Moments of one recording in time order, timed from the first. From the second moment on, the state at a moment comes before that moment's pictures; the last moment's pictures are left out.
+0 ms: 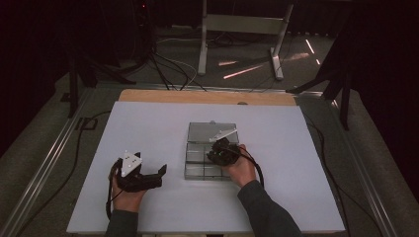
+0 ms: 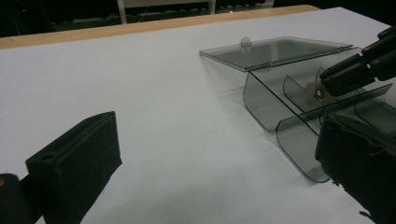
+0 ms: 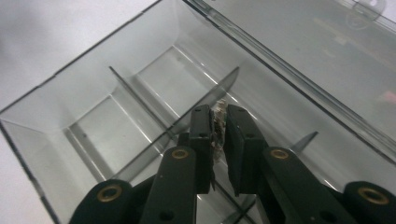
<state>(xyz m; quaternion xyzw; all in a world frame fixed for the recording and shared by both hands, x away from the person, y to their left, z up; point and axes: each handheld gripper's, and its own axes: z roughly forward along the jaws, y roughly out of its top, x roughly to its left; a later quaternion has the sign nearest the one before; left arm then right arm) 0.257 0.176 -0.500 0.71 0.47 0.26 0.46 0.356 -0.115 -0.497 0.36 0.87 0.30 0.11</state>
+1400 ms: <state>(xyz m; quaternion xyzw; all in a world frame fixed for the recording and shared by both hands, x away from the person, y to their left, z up) 0.257 0.173 -0.500 0.71 0.46 0.26 0.46 0.361 -0.129 -0.469 0.39 0.83 0.38 0.10</state>
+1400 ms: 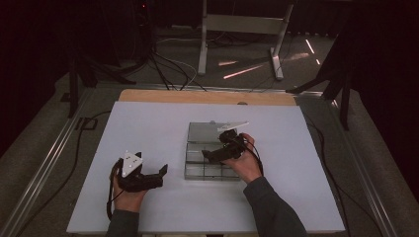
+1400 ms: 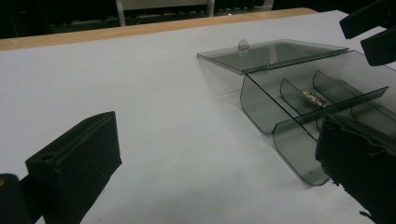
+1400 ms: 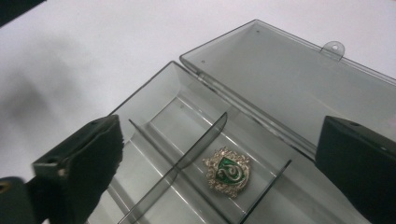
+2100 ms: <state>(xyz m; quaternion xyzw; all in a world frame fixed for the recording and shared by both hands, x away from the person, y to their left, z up) 0.261 0.161 -0.498 0.71 0.46 0.25 0.48 0.387 -0.158 -0.453 0.42 0.81 0.39 0.12</state>
